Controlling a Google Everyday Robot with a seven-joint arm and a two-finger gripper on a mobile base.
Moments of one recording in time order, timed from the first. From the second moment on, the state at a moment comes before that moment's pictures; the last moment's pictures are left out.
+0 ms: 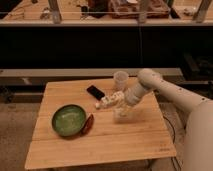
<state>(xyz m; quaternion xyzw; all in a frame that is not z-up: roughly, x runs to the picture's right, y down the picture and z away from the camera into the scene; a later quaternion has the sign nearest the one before) 0.086 0.094 0.819 -0.32 -0.34 -0.10 0.88</state>
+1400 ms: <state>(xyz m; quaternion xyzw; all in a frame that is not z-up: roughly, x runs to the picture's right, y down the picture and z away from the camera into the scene) -0.169 0.079 0.790 -0.27 -0.40 -0.24 0.84</state>
